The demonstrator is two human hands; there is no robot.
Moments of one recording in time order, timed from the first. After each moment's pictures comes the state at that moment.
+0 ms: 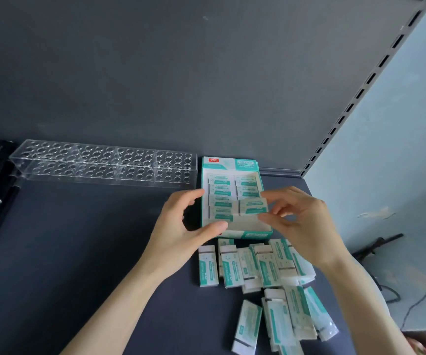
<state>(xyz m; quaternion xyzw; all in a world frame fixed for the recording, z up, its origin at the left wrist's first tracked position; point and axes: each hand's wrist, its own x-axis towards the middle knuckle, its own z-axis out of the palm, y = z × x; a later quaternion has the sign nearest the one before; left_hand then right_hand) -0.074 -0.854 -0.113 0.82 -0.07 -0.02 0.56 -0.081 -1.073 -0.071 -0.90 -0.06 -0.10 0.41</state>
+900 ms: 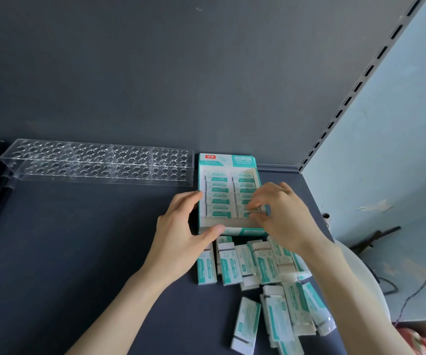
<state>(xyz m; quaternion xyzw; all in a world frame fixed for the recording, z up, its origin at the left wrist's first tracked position) -0.078 -0.865 -0.112 0.87 -0.08 0.01 0.49 -0.060 -1.066 -0.090 -0.98 -0.06 -0.05 0.18</state>
